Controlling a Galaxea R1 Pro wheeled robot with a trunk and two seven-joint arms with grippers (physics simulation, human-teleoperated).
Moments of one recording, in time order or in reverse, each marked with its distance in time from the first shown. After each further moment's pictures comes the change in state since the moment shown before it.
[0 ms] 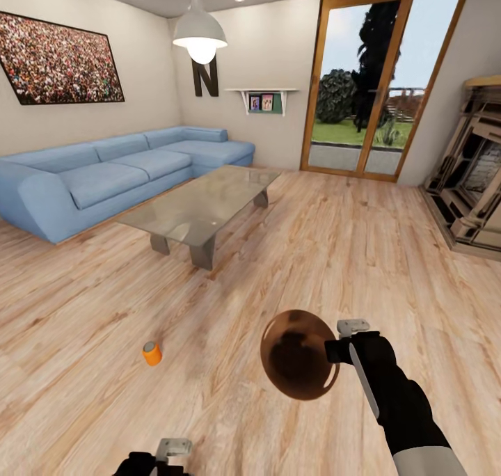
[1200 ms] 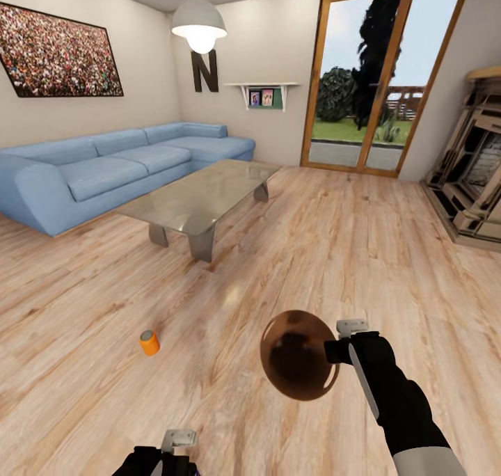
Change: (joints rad) left arm -0.017 -0.017 0.003 0.001 0.000 -0.036 0.000; right arm 0.001 0.000 0.005 -0.001 0.003 0.000 0.000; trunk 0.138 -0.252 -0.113
